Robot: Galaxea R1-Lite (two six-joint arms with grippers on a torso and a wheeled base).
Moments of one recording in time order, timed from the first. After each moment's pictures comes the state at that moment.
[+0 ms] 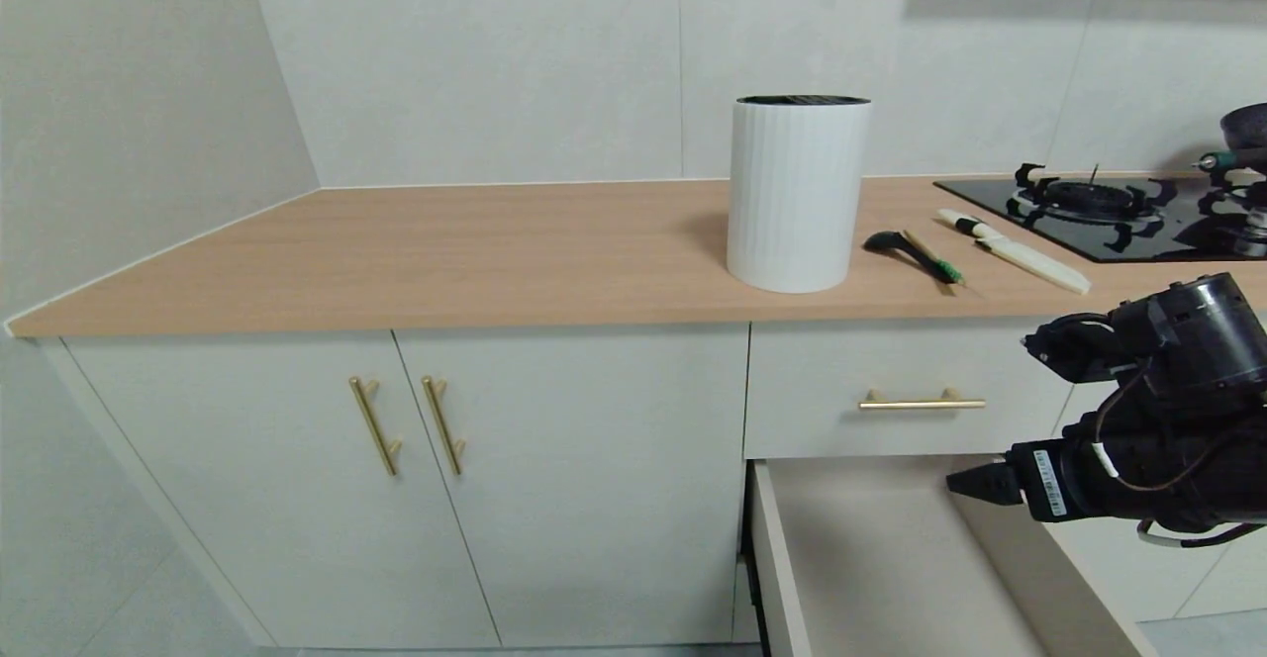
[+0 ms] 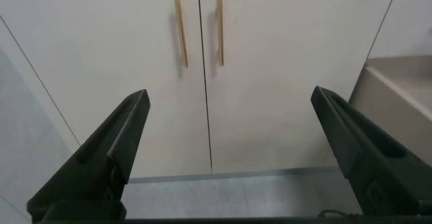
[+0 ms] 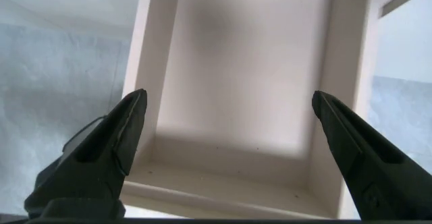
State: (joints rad) left arm 0.00 0.00 0.00 0.00 -0.04 0.01; right arm 0.33 1.52 -0.81 0.11 -0.08 0.16
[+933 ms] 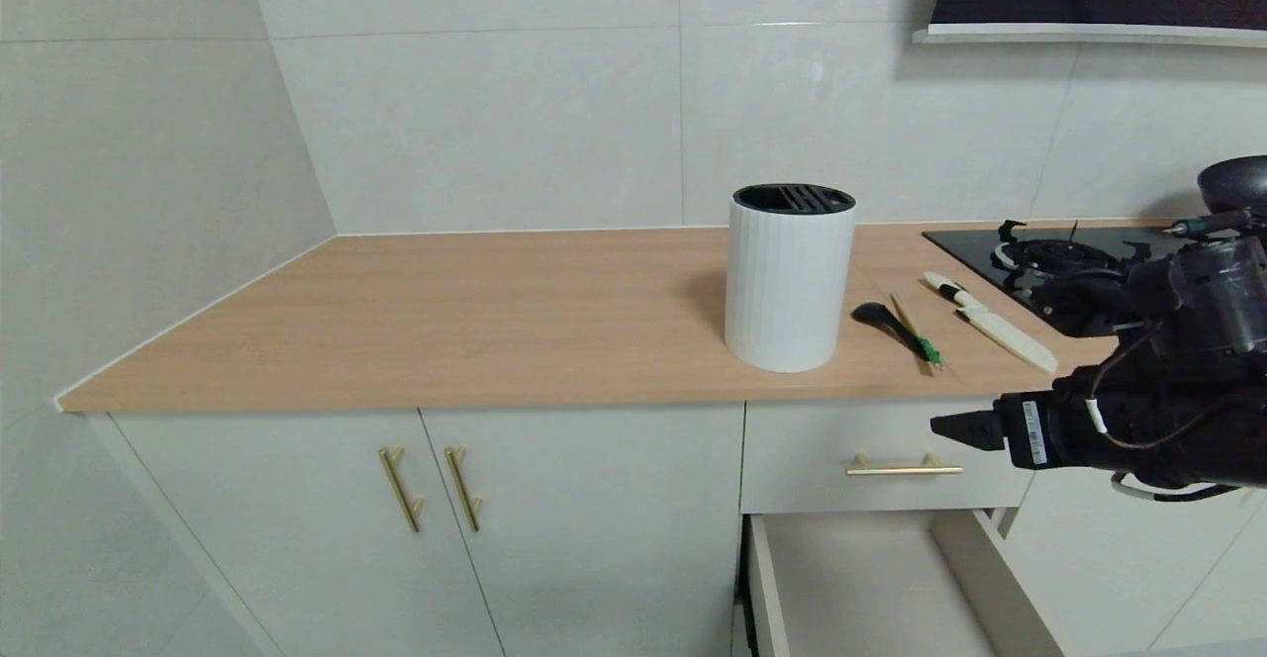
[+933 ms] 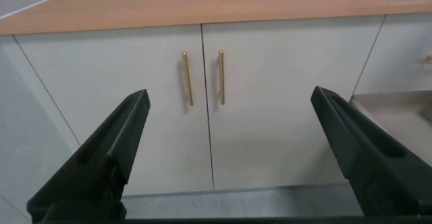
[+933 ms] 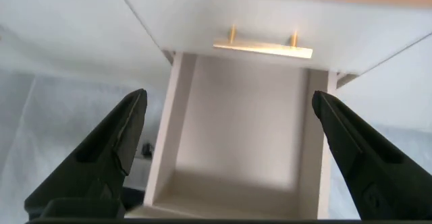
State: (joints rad) left arm 0.00 0.00 0.00 0.00 -0.04 0.01; right arm 0.32 1.53 -0.84 -0.04 -0.08 0.15
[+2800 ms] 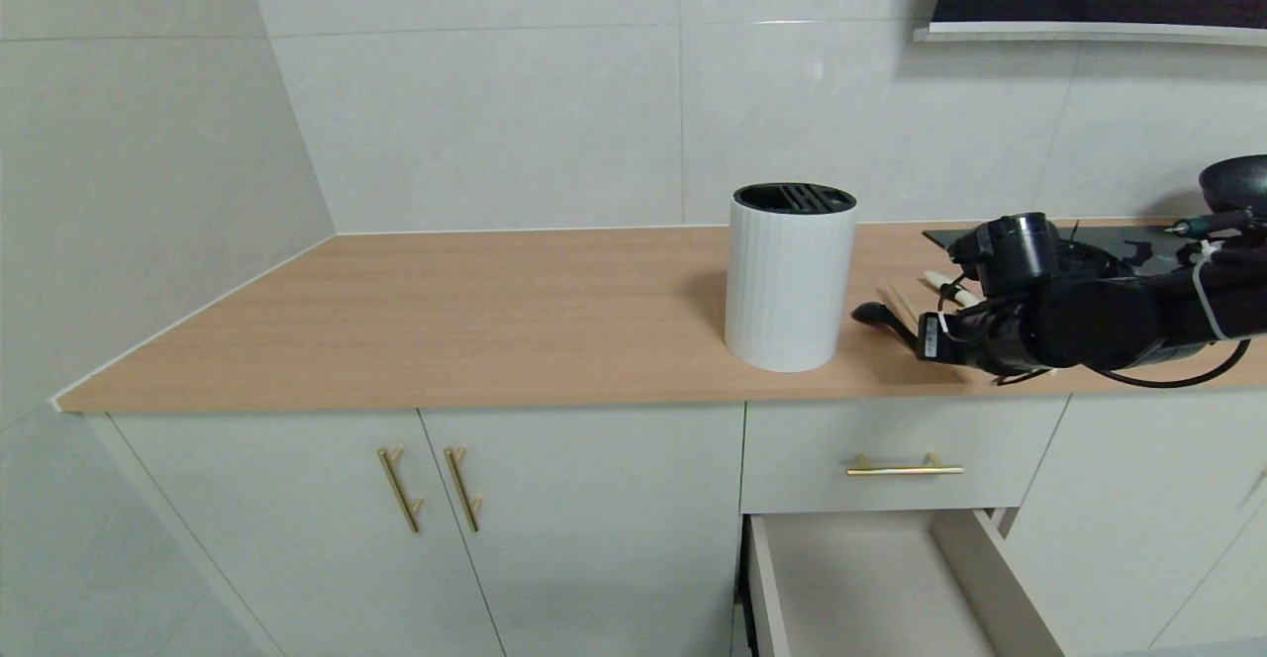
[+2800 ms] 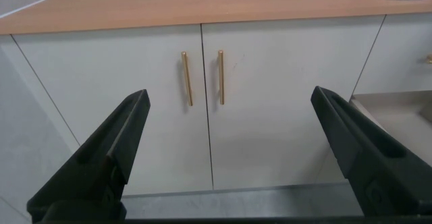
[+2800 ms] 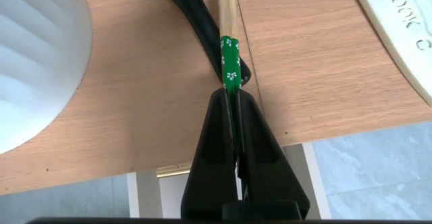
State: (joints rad) left arm 0.00 0.00 0.00 0.00 -0.04 0.01; right arm 0.20 2.04 -1.33 -0.08 -0.26 0.26
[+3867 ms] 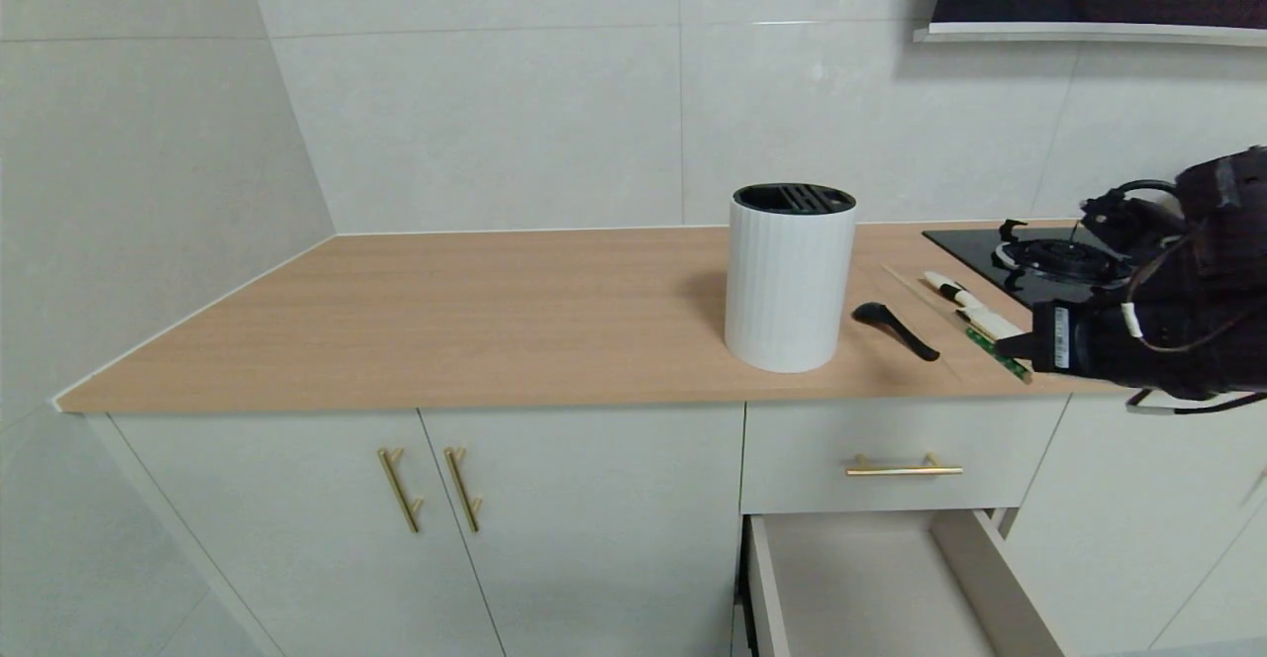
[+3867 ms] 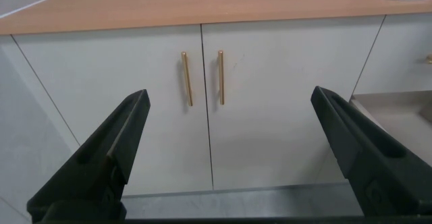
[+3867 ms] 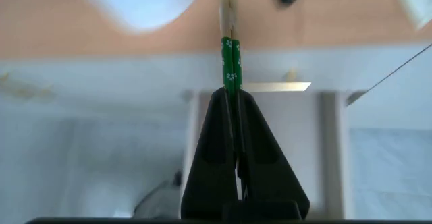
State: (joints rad) left arm 0.00 0.00 0.00 0.00 -0.04 0.01; right arm 0.21 1.52 -1.04 0.09 0.03 0.25
